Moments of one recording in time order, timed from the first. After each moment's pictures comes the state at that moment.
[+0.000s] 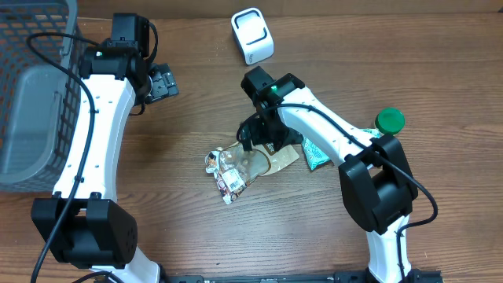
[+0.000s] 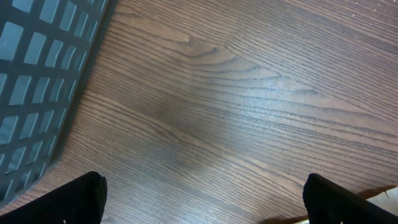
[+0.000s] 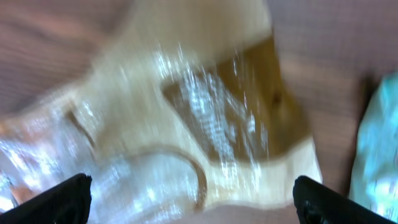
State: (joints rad) left arm -0.05 1.79 1.73 -1.16 -0.19 -0.44; right arm 0.60 2.13 1.71 -1.16 -0.11 0.42
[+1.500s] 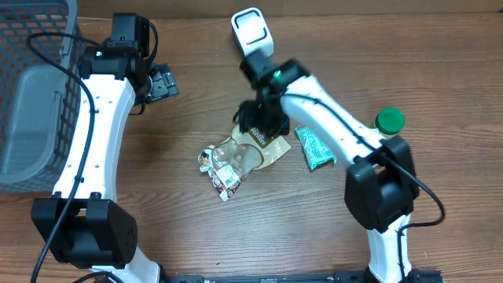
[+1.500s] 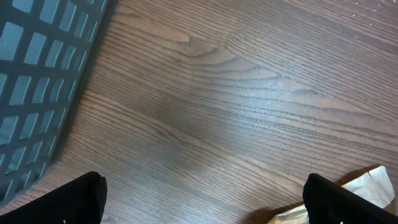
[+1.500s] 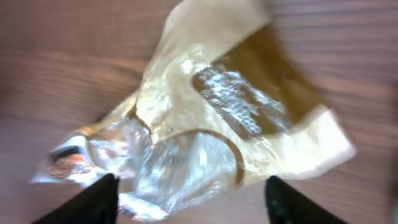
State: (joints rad) left arm -0.05 1.79 1.73 -1.16 -0.19 -0.44; right arm 0.57 2.13 1.88 -1.18 -0.19 0.61
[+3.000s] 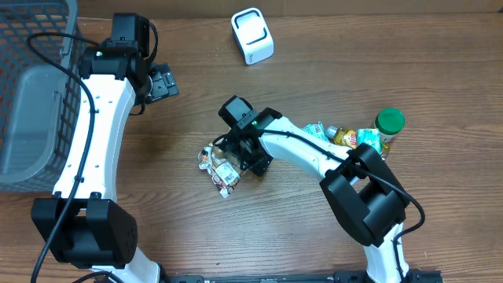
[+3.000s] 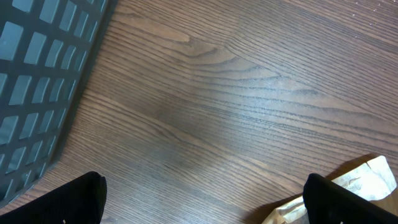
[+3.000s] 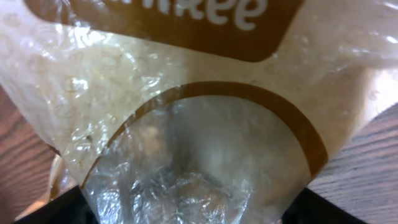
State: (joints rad) left arm -0.05 1.79 1.73 -1.16 -0.19 -0.44; right arm 0.74 2.11 1.48 -0.73 -0.12 1.34
